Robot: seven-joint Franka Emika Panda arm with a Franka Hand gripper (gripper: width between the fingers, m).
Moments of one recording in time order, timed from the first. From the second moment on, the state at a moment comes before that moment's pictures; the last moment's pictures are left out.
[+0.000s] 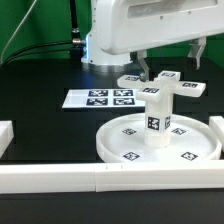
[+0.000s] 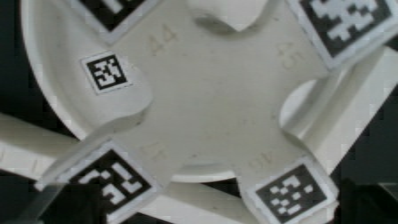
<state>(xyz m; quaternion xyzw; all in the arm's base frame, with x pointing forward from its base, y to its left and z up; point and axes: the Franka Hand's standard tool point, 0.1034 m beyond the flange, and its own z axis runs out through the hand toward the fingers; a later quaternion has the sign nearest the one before) 0.583 0.047 0.124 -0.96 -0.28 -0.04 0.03</state>
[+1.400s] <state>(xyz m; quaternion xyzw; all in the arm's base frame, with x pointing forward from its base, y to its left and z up) 0.578 0.042 0.121 -0.64 -0.77 0.00 -0.05</state>
